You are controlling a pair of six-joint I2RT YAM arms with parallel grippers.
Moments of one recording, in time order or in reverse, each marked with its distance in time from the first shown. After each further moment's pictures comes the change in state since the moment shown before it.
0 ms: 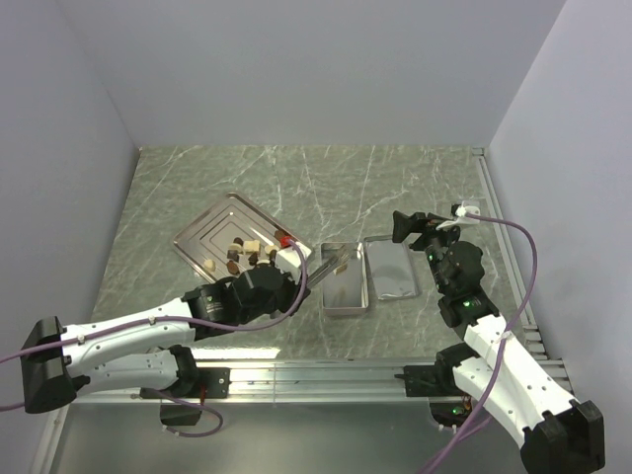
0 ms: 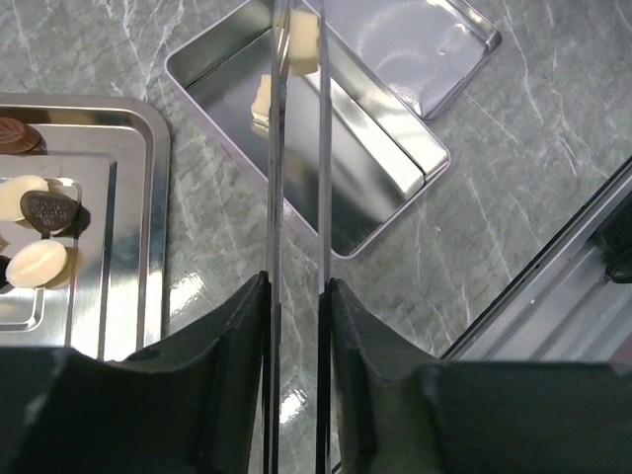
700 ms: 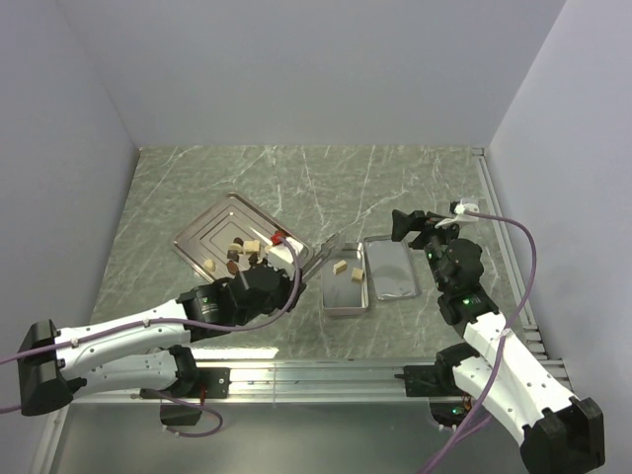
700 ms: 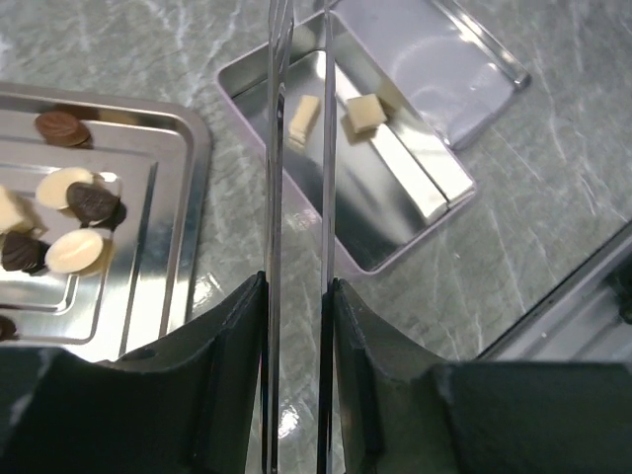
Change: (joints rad) left arm -0.005 -0.032 0.000 -0.008 -0.082 -0.032; right arm 0.000 0.019 0.016 -0.006 -0.005 -0.004
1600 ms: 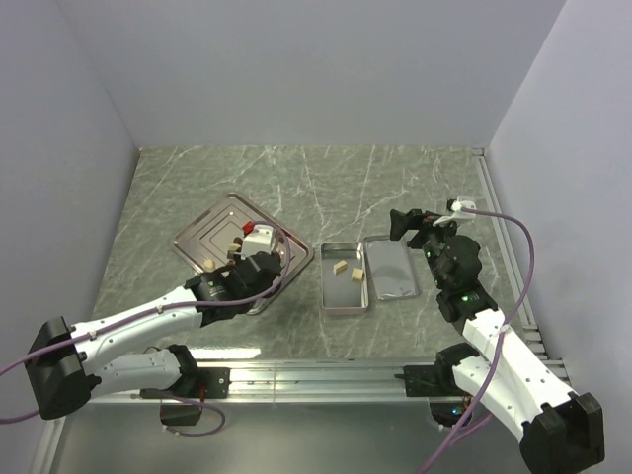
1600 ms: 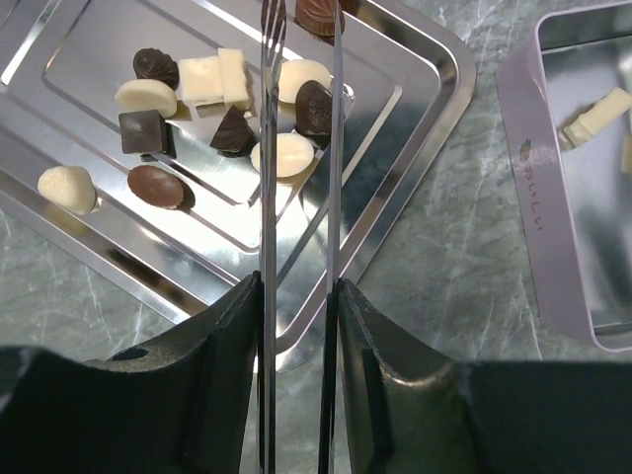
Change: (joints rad) left arm 0.173 0.093 0.022 -0.267 -0.263 -0.223; right arm 0.000 0.027 0.016 -0.006 -0.015 -0.005
